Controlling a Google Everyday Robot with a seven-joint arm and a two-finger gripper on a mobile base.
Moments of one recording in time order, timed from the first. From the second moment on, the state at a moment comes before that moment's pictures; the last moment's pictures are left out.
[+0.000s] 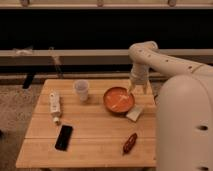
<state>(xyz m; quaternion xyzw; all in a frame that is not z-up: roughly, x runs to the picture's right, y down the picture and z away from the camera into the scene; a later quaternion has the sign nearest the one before) 0.196 0.029 0.801 -0.27 0.26 0.65 0.66</state>
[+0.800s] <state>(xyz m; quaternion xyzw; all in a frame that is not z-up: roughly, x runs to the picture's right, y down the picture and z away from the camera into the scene) 0.207 0.100 0.770 -0.25 0.25 0.68 0.65</state>
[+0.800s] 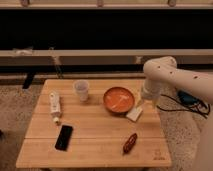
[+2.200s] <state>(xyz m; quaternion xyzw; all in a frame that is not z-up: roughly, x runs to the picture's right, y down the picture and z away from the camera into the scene) 0.170 0.139 0.858 -0.25 0.29 0.60 0.70</state>
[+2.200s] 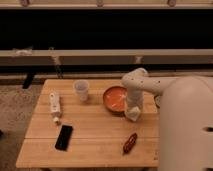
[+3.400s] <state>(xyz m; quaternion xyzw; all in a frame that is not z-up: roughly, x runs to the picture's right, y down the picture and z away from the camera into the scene) 0.194 0.127 0.904 -0.24 0.35 0.70 0.57</state>
